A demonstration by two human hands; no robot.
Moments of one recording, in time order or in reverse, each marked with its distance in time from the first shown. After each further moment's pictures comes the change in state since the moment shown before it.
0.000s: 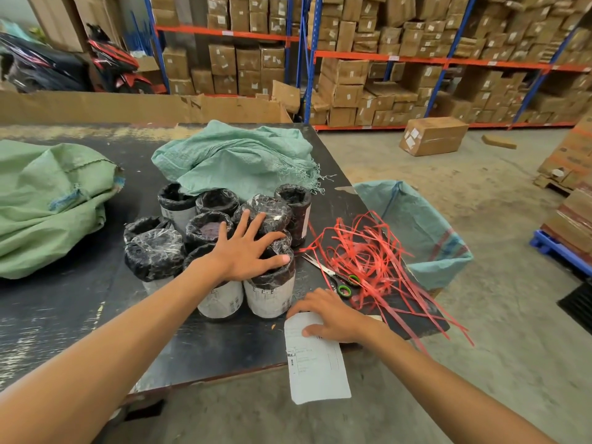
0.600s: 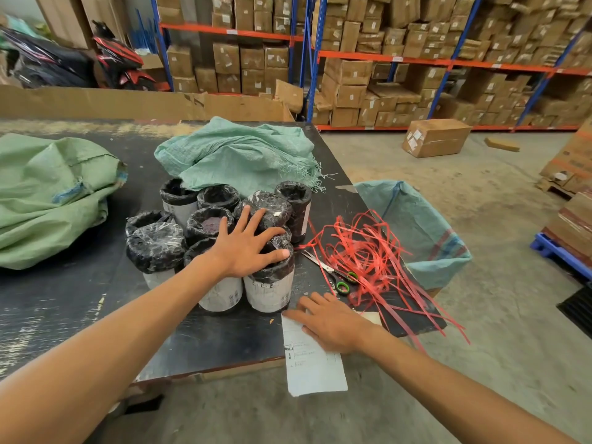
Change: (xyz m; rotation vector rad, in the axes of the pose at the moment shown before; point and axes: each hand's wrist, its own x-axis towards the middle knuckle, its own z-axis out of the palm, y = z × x) left_hand -0.001 0.001 0.006 0.010 0.051 -0.023; right_hand -0.015 -0.005 0.012 -0.464 0.022 -0.143
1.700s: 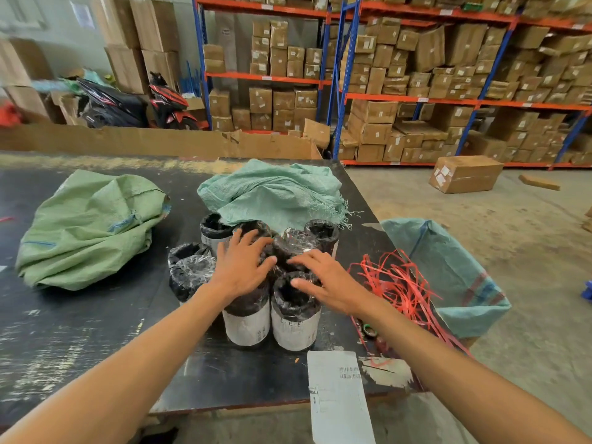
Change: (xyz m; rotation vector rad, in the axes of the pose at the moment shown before) left_hand -0.011 -0.050 -0.017 -0.169 0.389 -0.184; right_hand 0.088 0.018 -0.107 0.475 0.320 0.105
